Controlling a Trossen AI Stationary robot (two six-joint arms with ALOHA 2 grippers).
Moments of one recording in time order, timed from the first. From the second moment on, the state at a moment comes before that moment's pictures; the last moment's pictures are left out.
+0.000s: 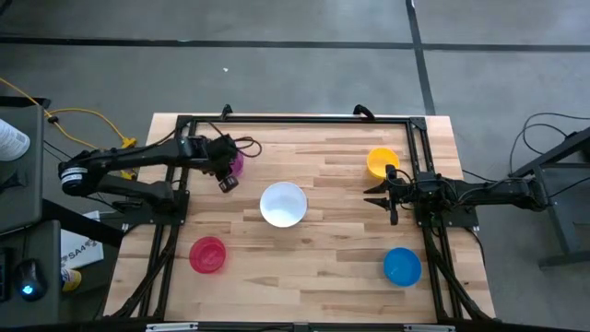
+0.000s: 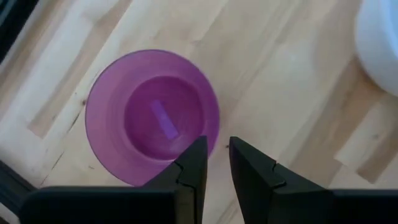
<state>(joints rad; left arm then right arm) 0.37 1.09 0.82 -0.87 -0.19 -0.21 -0.05 0.26 0.01 0.03 -0.02 0.03</state>
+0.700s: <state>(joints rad) 0.50 1.22 0.82 -0.89 -0.09 -0.14 -0.05 0.26 0.01 0.03 -0.02 0.03</state>
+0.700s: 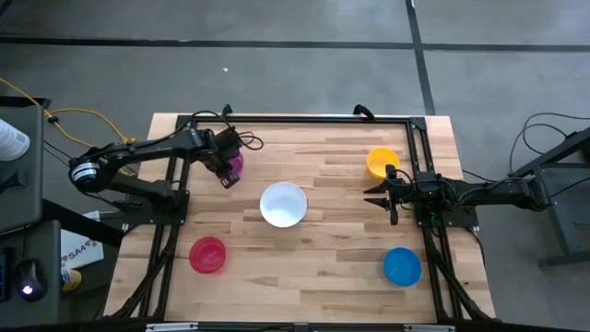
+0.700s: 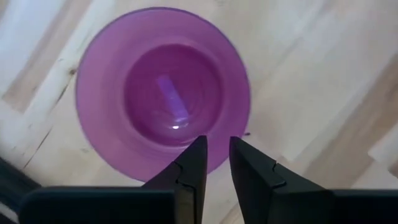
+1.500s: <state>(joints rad) 0.45 1.25 0.82 -0.90 -0.04 0.21 -0.05 0.26 0.01 0.03 -0.03 0.03</state>
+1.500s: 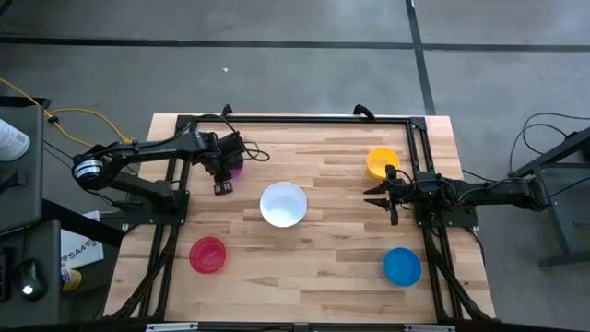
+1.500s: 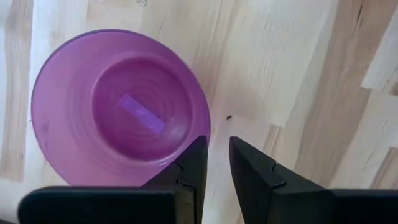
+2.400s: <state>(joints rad) 0.44 1.34 0.82 -0.87 -0.07 0.36 -0.05 0.26 0.01 0.03 -0.03 0.03</state>
